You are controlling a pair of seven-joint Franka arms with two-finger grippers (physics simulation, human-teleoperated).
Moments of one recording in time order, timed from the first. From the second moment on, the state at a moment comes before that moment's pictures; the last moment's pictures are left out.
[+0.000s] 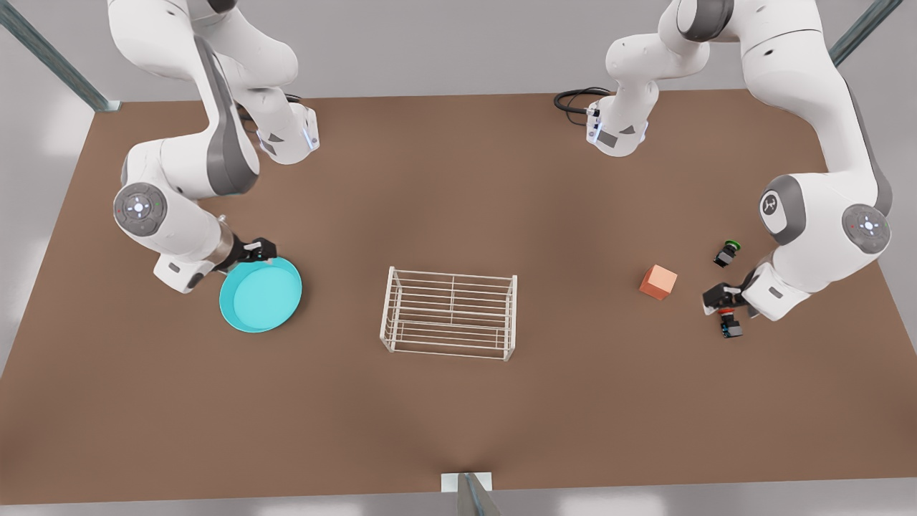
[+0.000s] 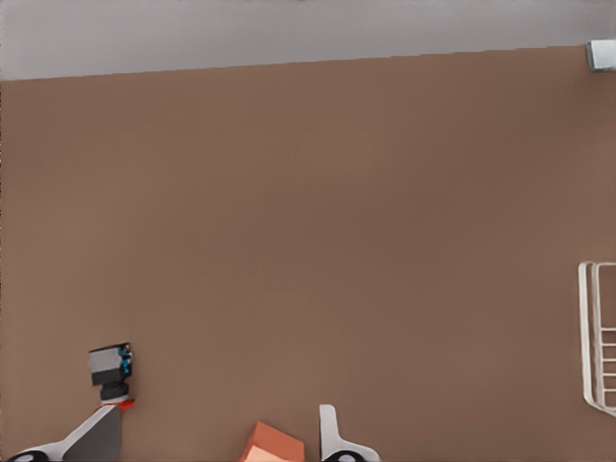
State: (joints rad) left arm 0.07 0.31 -0.04 -1.56 -0.04 1.96 0.15; right arm 0.03 0.14 0.15 -1.67 -0.01 1.66 -0.01
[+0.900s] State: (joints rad) left arm 0.17 0.60 -0.03 -1.61 0.12 2.21 0.22; right arm -0.31 0.34 0.14 -1.68 0.17 1.62 -0.13
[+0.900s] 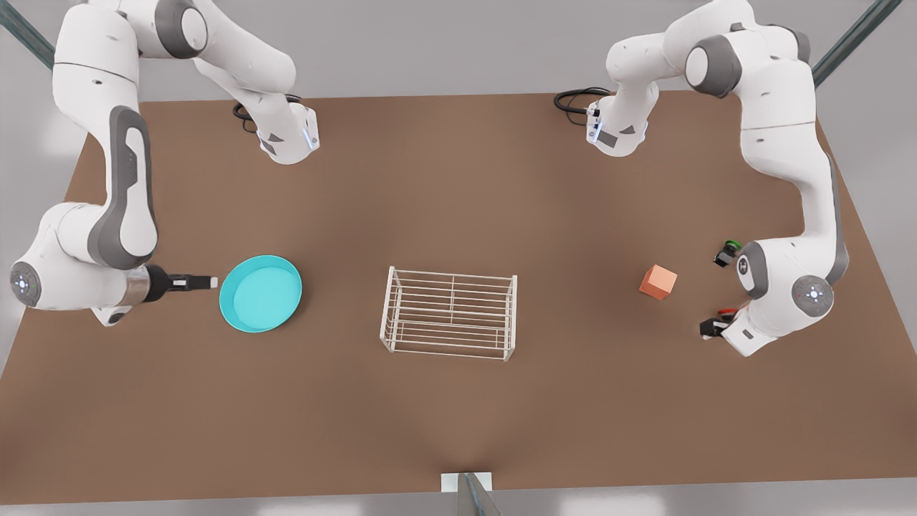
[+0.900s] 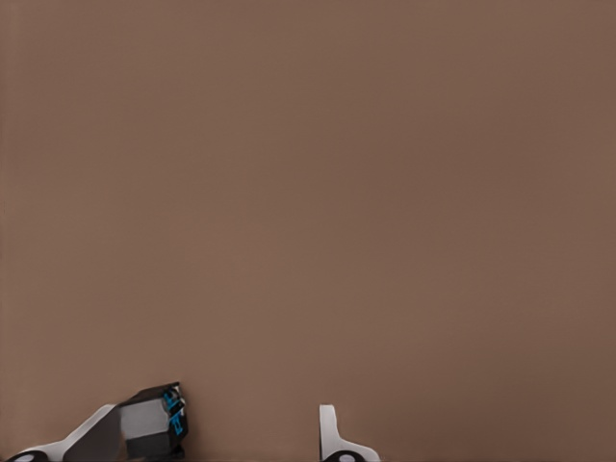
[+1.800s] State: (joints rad) left arm 0.28 0.69 -0.01 -1.66 0.12 2.31 0.12; right arm -0.39 0.55 0.14 -1.96 0.10 2.05 -0.20
